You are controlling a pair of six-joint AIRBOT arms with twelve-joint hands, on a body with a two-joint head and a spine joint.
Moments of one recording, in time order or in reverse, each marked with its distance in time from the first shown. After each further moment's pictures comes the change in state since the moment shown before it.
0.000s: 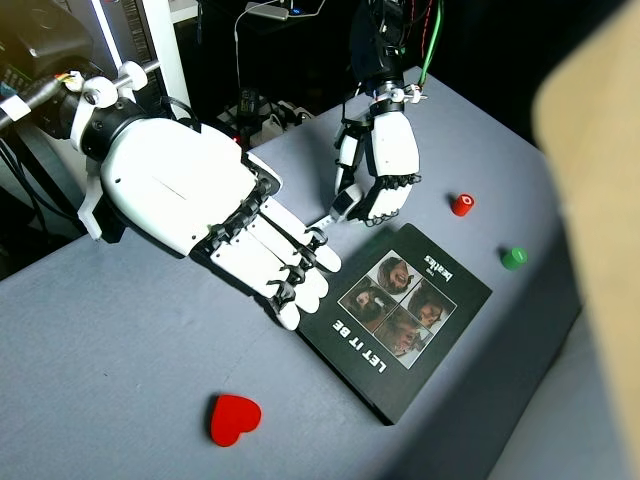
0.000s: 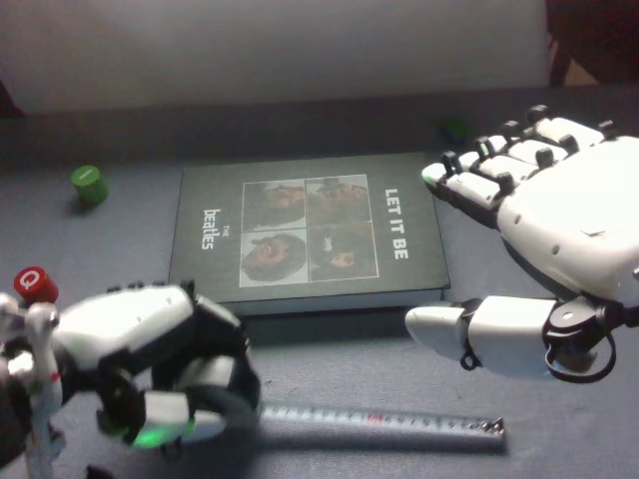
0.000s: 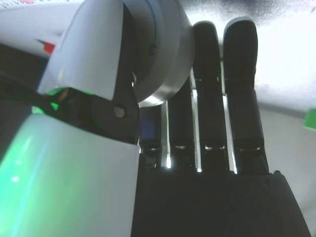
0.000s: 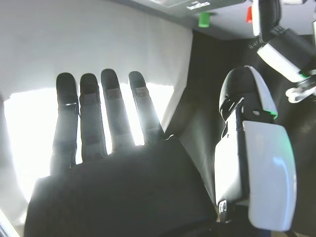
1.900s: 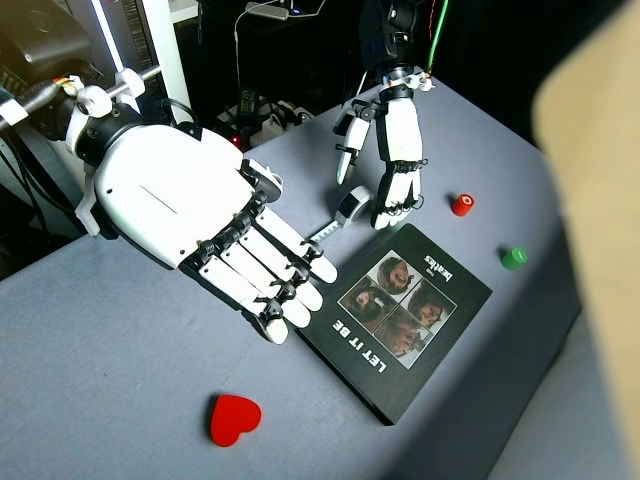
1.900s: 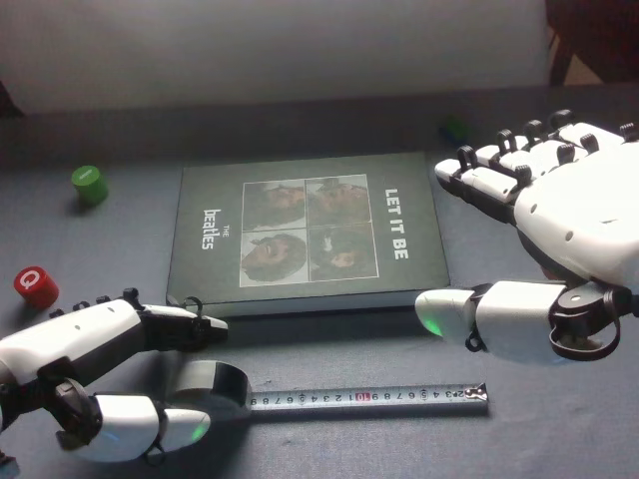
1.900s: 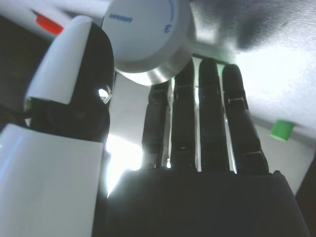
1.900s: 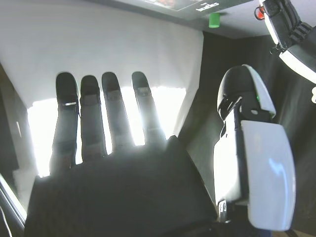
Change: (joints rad) left arm 0.141 0.061 -0.008 0.154 -0.052 -0.352; right arm 0.026 -0.006 0.006 0.124 0.058 0.000
